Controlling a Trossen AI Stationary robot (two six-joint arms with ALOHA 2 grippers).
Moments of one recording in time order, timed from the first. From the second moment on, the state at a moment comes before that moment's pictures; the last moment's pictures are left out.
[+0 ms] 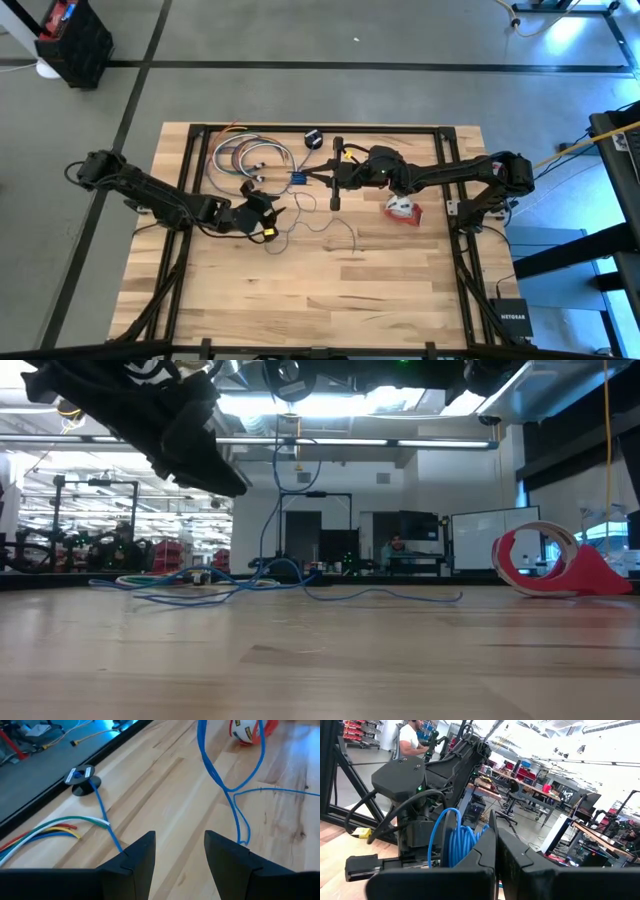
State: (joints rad) left arm -0.25 1.23 0.56 0.02 -0.74 -0.37; right arm -0.12 1.57 0.98 0.71 -0.14 -0.40
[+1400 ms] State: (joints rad) left arm -0.22 1.31 0.56 0.34 -0.66 -0.18; right arm -0.12 1.57 0.98 0.70 -0.14 -0.40
